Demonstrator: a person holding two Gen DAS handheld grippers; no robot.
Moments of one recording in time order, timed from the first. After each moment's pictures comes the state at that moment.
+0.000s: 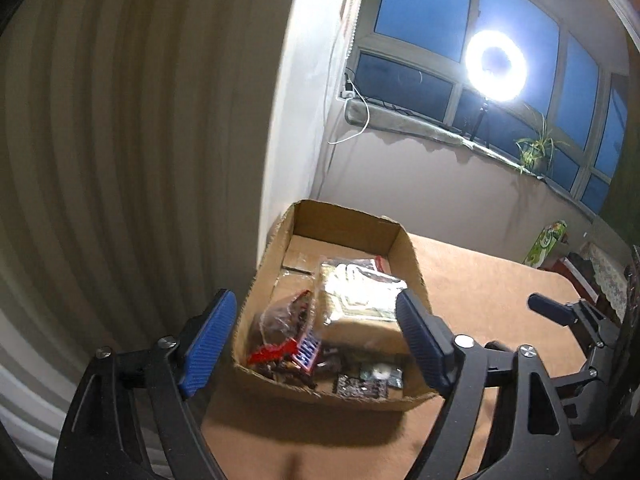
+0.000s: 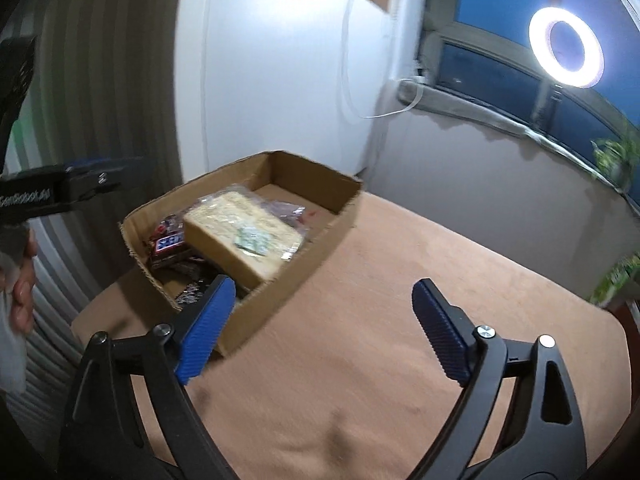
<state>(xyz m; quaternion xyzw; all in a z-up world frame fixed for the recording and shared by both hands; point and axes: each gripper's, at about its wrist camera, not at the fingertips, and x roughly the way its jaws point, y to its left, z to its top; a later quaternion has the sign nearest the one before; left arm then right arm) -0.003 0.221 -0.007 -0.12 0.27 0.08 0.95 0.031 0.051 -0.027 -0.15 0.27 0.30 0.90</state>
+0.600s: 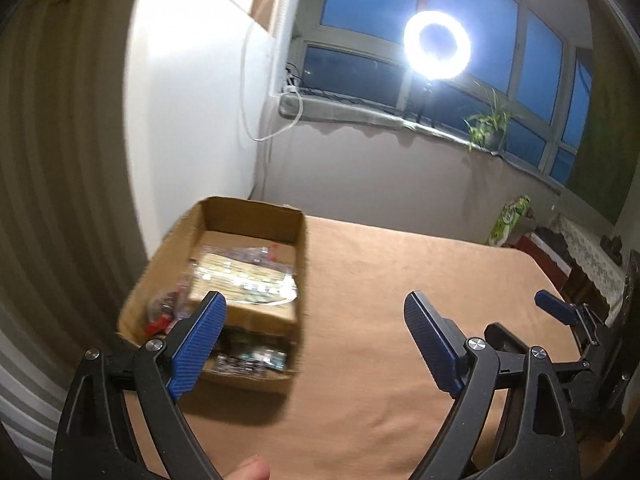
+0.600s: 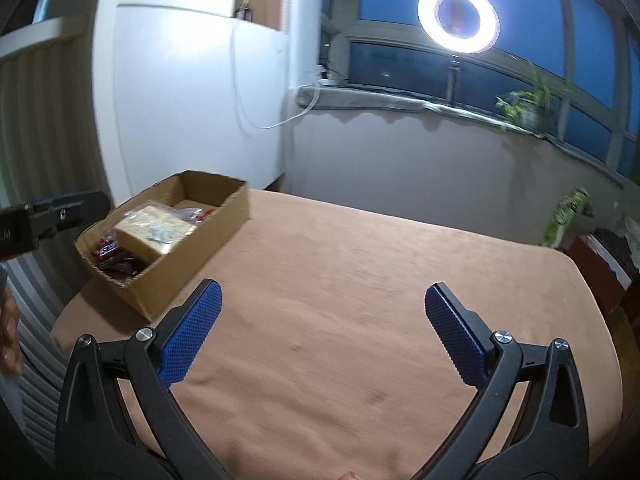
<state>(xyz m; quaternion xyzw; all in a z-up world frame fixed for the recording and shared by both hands) -0.004 0.120 0.012 -0.10 0.28 0.02 0.95 0.012 -0.075 -0.010 -0.07 0.27 0.19 0.94</state>
